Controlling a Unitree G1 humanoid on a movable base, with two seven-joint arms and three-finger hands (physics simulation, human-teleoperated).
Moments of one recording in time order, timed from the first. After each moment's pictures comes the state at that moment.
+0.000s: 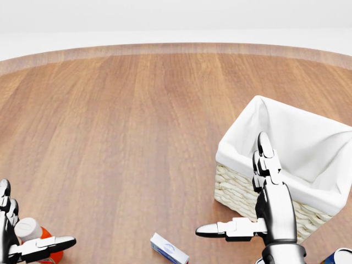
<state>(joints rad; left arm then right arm) 0.01 0.17 0.32 0.28 -0.01 -0.09 -0.01 0.12 0.00 0.02 -0.24 -0.09 0.03 -0.02</state>
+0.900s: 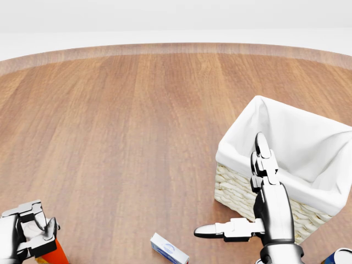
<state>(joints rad) -0.08 0.21 0.28 0.48 -0.03 -0.09 0.00 0.11 0.00 0.02 -0.22 -0.10 0.02 -0.02</state>
